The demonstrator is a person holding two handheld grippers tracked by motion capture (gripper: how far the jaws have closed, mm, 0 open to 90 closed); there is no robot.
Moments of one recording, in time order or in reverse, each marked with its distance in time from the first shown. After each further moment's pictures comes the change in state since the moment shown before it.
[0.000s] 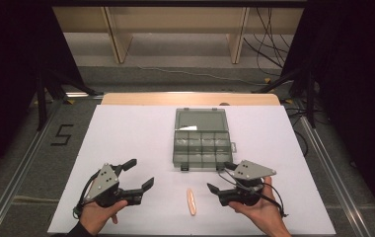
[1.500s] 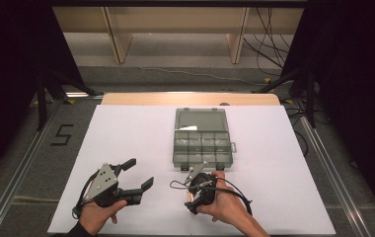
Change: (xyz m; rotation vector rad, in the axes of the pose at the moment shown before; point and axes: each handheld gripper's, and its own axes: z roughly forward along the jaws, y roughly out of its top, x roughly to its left) left arm 0.000 0.001 -0.001 -0.007 0.000 -0.007; right arm 0.043 0.018 0.089 0.562 0.166 -0.090
